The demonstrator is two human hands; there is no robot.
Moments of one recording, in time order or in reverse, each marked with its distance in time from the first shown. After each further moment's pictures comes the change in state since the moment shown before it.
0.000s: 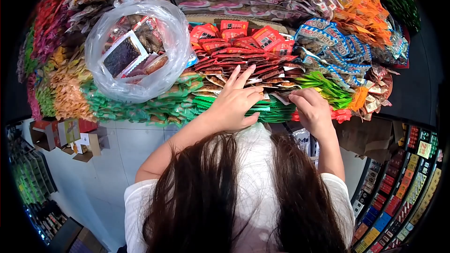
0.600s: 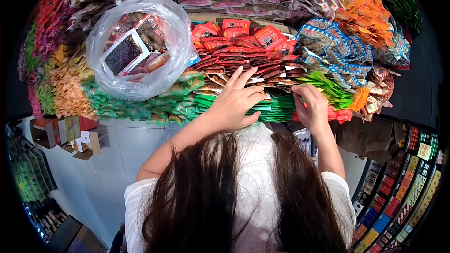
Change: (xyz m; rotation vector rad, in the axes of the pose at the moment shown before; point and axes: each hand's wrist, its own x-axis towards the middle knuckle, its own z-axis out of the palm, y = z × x) left_hand -0.003 0.000 0.003 0.025 0.034 0.009; right_hand 0.001 0.003 0.022 0.117 0.157 0.238
